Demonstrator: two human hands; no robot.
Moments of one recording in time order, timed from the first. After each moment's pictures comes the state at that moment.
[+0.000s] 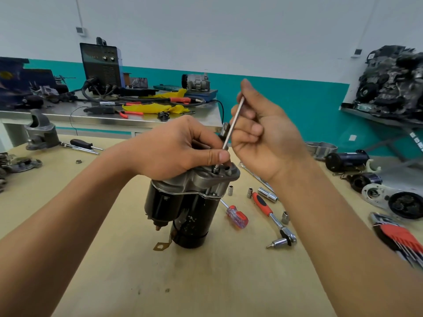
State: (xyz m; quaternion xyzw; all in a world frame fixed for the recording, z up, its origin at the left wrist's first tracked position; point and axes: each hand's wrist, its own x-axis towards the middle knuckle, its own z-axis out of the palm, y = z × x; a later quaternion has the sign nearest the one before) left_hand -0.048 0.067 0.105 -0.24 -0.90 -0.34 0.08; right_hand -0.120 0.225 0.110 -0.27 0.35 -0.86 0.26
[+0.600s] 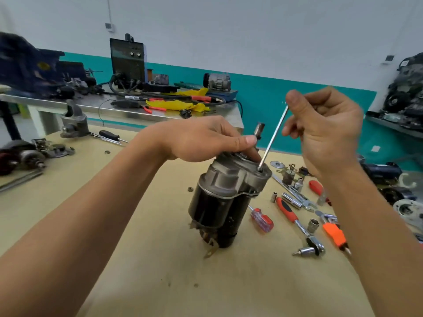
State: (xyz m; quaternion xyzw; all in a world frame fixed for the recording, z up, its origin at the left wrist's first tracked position) left_hand -0.050 0.046 0.118 -0.17 -0.93 -0.33 -0.02; right_hand -0.145 0.231 0.100 -0.38 0.52 -0.75 -0.16
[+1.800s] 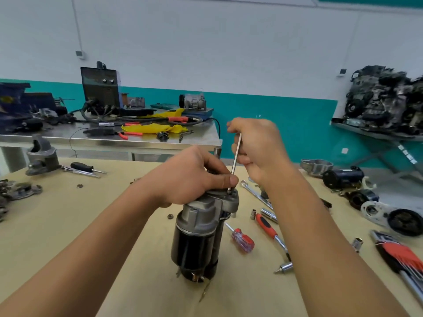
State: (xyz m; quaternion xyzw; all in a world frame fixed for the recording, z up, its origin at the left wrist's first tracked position) left_hand -0.057 0.072 0.105 -0.08 -0.90 -0.42 0.08; right_hand -0.142 0.196 0.126 -0.20 0.66 -0.72 -0.01
